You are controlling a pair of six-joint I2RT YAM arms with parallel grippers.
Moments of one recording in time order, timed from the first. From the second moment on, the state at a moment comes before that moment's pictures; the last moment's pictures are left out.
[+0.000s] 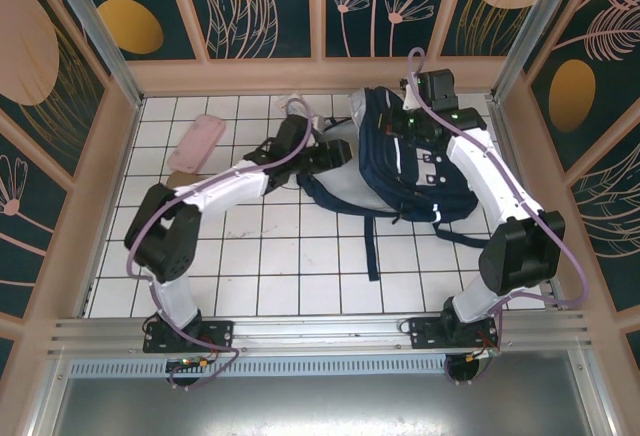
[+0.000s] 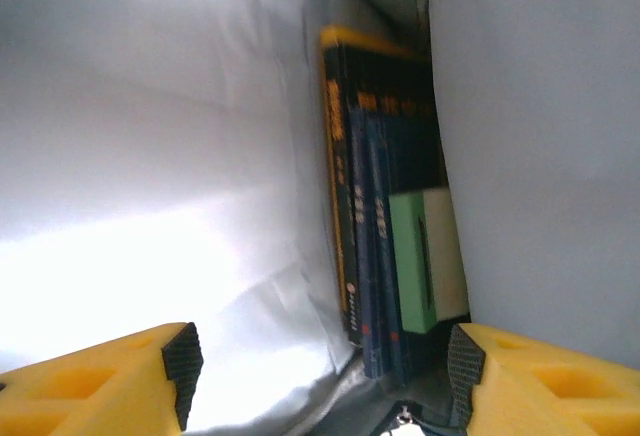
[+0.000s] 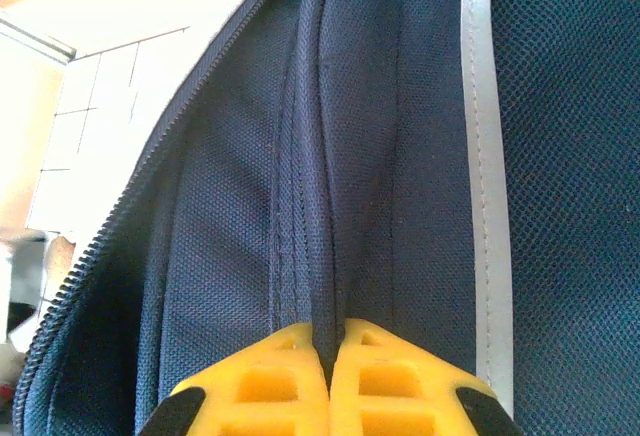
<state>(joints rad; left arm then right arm) -0.63 1.80 1.29 -0.06 0.27 -0.82 0.27 1.59 1.49 -0.64 -0.32 0.38</state>
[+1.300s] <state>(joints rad) 0.13 2.08 1.47 -0.30 0.11 -0.53 0.62 1.72 1.42 -0.42 -0.25 0.49</state>
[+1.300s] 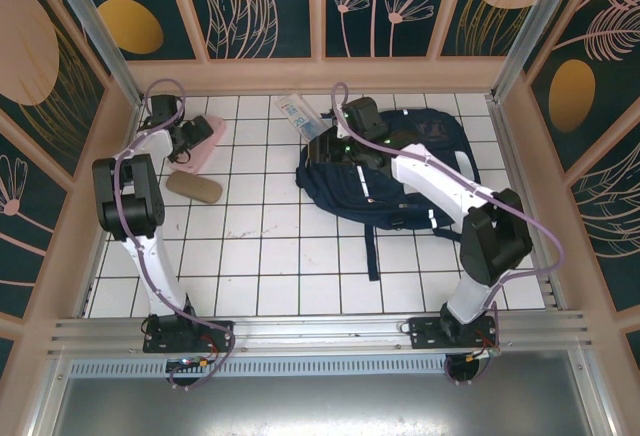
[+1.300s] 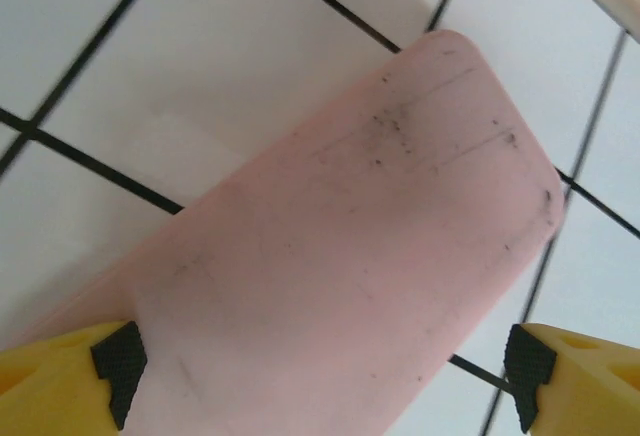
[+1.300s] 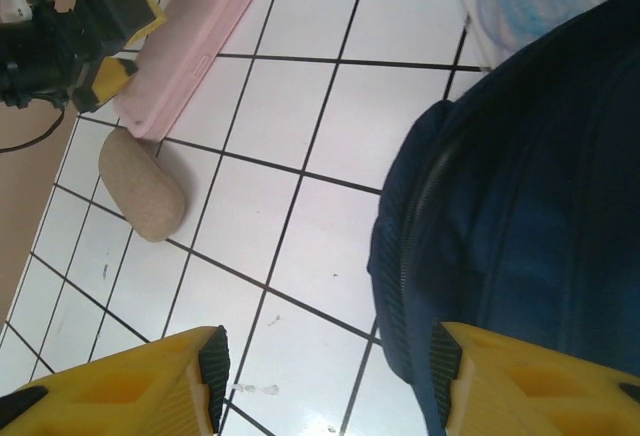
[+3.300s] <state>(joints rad) 0.00 1.76 1.04 -0.18 0.13 -0.73 0.81 2.50 2.07 -0.39 -0.34 0.55</state>
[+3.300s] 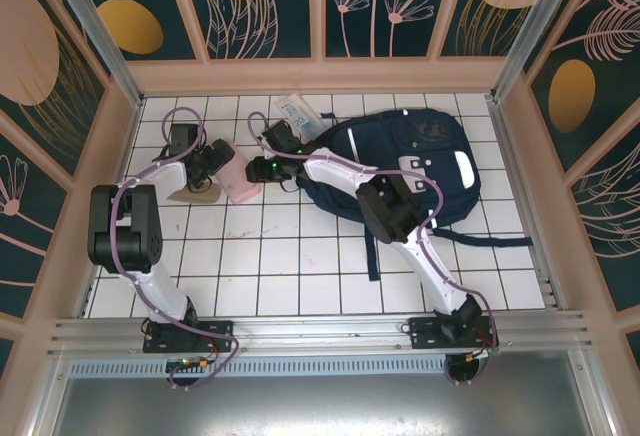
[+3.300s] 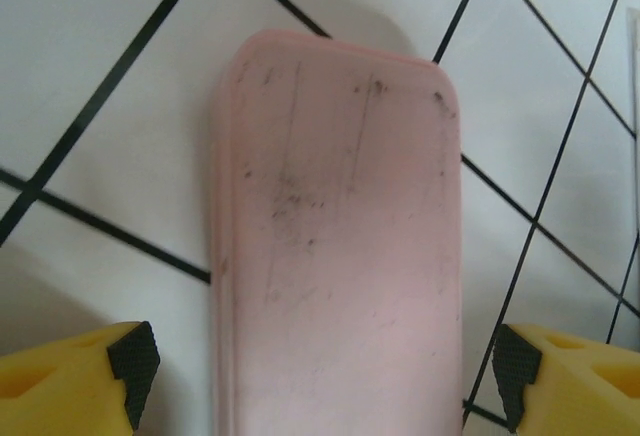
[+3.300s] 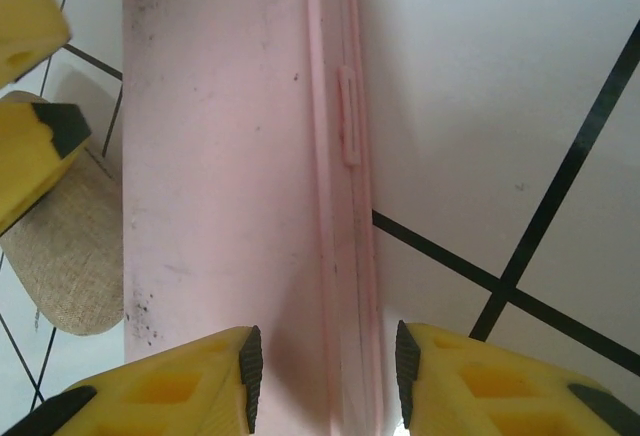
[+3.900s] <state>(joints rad) 0.00 1.71 1.01 -0.25 0.21 -0.73 0.81 2.50 2.07 -0.39 -0.34 0.55</state>
